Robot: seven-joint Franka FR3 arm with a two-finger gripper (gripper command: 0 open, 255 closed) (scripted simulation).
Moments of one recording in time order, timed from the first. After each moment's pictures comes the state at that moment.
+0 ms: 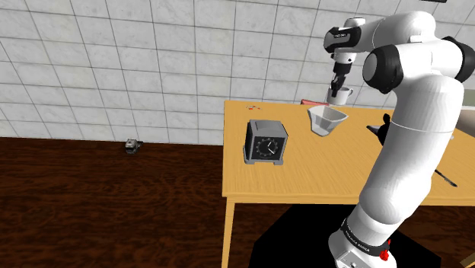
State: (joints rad) arm -0.16 0.20 -0.76 -1.57 0.05 1.72 -0.97
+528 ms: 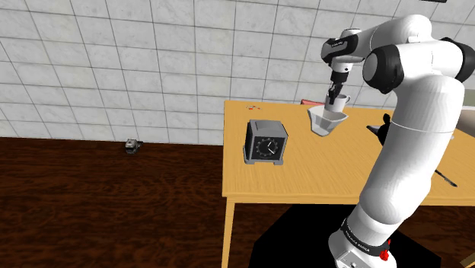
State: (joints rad) arm -0.15 0.20 -0.76 -1.68 0.05 1.83 -0.96
